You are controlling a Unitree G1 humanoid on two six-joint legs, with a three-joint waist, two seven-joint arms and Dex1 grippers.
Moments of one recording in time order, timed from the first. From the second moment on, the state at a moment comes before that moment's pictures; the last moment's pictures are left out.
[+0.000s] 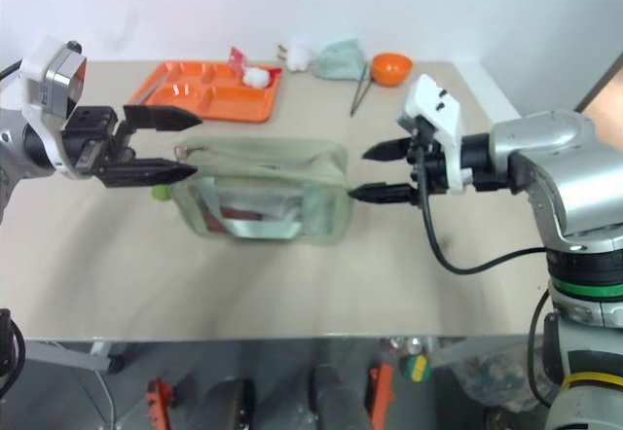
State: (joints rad) left arm -0.80 0.87 0.11 -0.01 -0.79 0.68 -1.32; right arm -0.86 -0.93 0.03 -0.22 0.43 0.96 1.22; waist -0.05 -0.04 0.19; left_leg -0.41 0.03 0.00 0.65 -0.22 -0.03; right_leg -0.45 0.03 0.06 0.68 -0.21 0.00
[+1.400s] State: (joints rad) left arm -0.48 0.86 0.34 0.07 -0.76 0.75 -0.99; right arm -0.85 -0.80 0.16 -0.09 0.38 0.80 1.13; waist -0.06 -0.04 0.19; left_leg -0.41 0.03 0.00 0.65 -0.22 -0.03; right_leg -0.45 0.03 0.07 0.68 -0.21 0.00
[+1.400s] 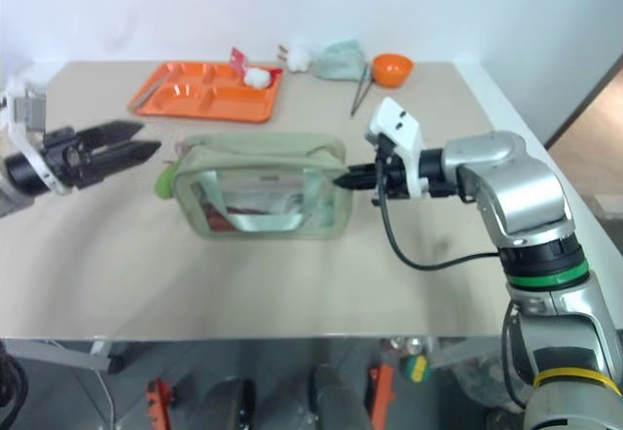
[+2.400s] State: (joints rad) left arm -0.39 0.92 0.32 -0.05 -0.77 0.78 -1.05; right arm -0.84 -0.79 0.17 -0.09 0.37 0.79 1.13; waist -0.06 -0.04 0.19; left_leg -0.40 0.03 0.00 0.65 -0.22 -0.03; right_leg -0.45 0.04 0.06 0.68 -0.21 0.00
